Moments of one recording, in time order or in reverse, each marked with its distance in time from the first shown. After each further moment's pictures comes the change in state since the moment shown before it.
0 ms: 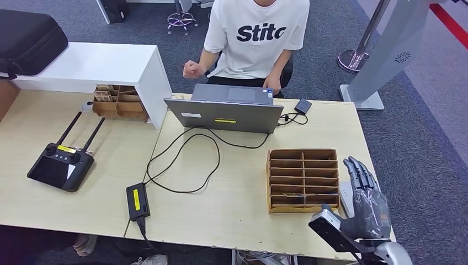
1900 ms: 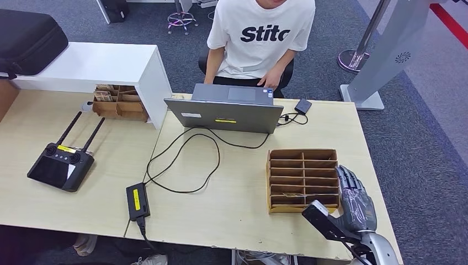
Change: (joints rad) left arm -0.001 0.019 -0.021 0.000 0.000 -0.026 -0.049; right arm -0.100 0.000 -0.021 0.272 0.064 -0.007 0.056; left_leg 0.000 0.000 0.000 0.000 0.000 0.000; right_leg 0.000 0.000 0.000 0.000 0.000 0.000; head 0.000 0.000
